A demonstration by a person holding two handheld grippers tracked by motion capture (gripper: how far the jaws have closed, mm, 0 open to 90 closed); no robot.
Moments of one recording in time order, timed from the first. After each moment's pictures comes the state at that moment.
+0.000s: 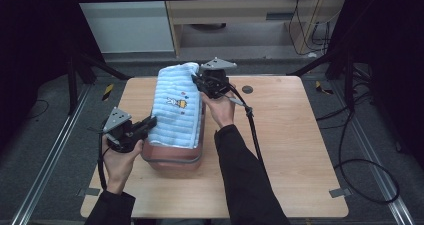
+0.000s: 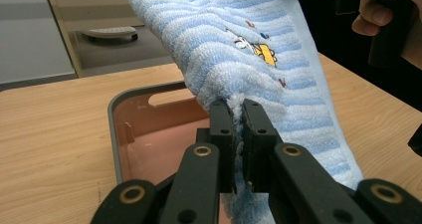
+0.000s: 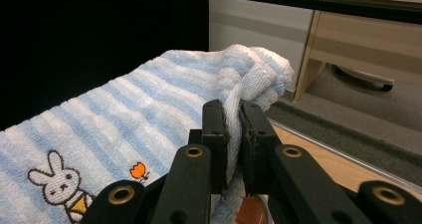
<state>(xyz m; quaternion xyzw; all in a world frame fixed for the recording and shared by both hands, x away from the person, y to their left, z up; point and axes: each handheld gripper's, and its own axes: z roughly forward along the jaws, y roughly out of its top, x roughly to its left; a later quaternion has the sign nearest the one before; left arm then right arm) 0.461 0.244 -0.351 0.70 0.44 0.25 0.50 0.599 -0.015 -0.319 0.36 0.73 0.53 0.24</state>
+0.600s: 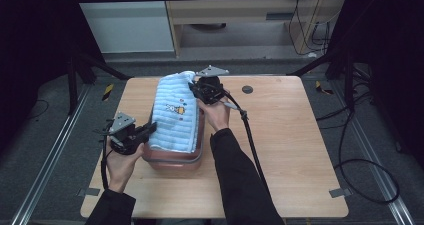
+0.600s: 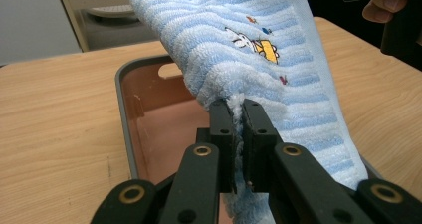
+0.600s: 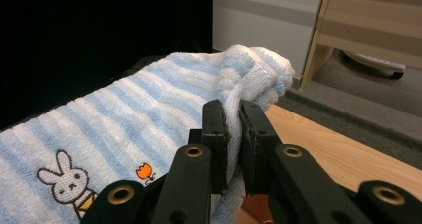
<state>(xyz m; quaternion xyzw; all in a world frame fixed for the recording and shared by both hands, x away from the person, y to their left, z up) 0.469 0.247 -0.376 0.72 0.45 0.25 0.47 0.608 -0.002 -0.350 0.36 0.74 0.52 0.23</state>
